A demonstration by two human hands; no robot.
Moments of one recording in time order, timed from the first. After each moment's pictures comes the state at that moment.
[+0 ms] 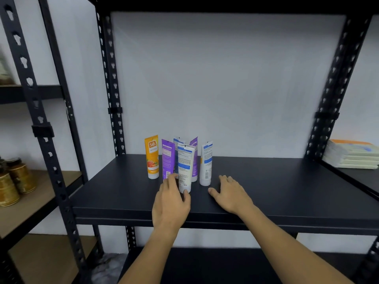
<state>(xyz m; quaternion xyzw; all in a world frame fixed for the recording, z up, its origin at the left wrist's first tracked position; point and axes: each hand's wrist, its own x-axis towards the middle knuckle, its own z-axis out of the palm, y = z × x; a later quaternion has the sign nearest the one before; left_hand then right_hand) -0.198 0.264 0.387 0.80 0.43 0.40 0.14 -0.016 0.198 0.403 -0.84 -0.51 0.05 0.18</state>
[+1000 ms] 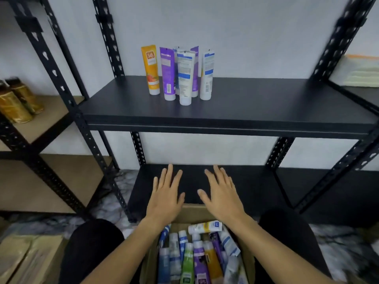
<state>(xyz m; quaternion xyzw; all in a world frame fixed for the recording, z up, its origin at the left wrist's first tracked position) -0.313 0.143 0.225 0.92 0.37 0.13 0.09 -0.153 0.034 0.251 -0.81 -0.56 0.07 0.17</state>
